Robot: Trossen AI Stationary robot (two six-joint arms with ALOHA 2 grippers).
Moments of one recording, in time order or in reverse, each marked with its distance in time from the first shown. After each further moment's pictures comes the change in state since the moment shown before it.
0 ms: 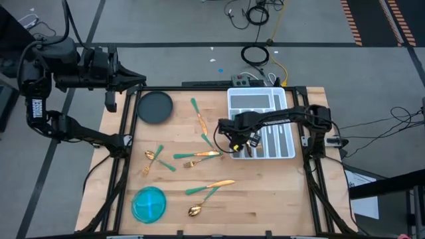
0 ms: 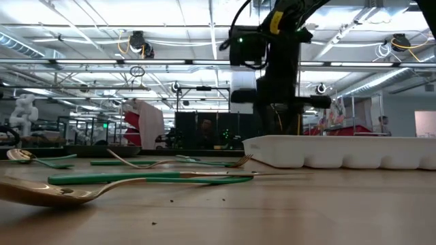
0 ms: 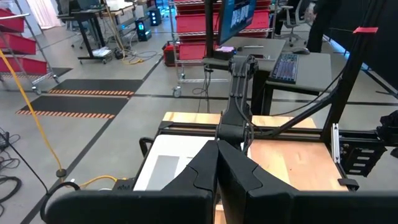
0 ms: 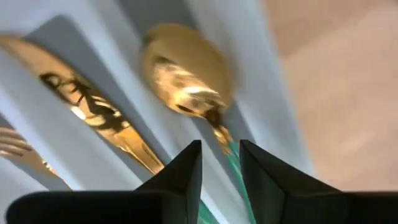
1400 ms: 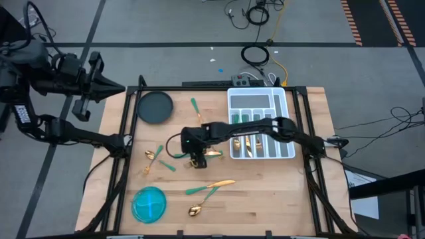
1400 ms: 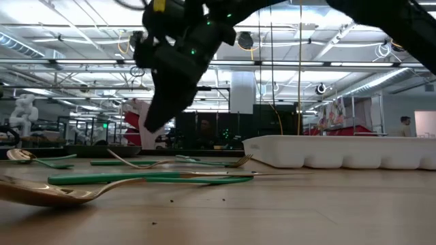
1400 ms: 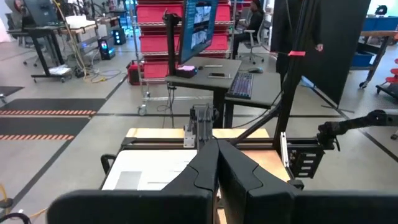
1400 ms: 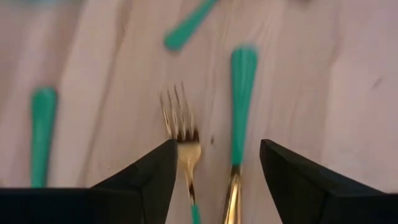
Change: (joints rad) left arm 0.000 -0.096 0.000 -0.031 0.171 -0.045; right arm 0.123 0.487 0.733 0.128 -0.310 1.062
